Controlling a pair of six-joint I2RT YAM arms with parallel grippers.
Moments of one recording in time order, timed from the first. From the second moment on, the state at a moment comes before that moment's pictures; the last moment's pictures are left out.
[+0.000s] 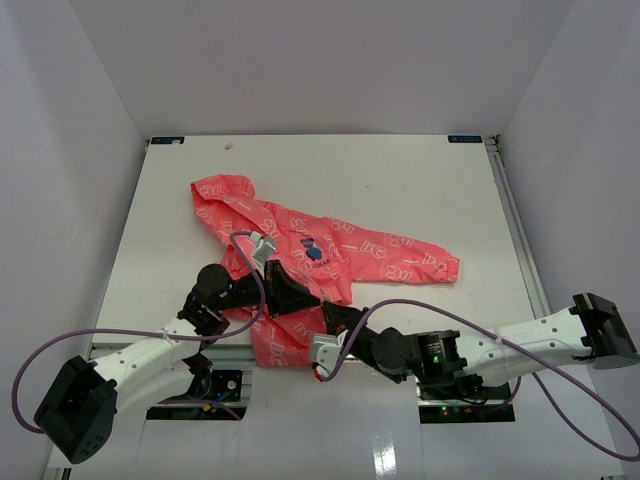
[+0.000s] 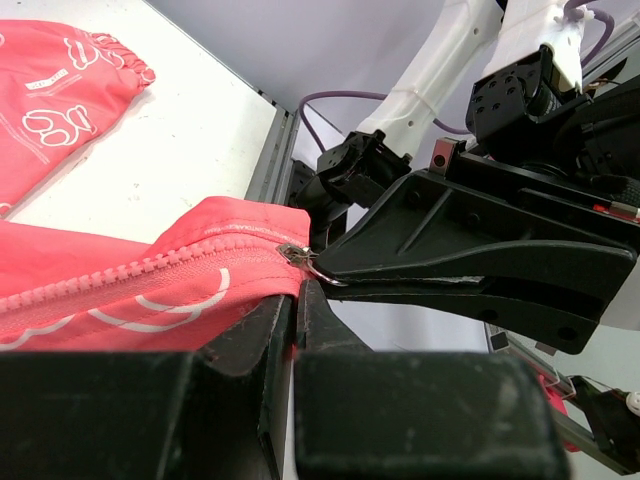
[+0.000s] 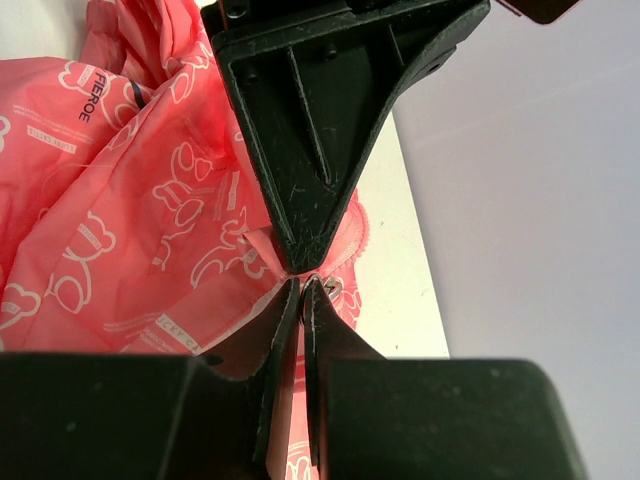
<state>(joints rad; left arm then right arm) -0.65 0.89 0.27 0.73 0.79 -0.74 1.68 1.01 0.55 0.26 0.68 -0.81</state>
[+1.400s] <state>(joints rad) -0.65 0.89 0.27 0.71 0.80 -0.74 1.67 0.99 0.59 0.17 0.66 -0.71</state>
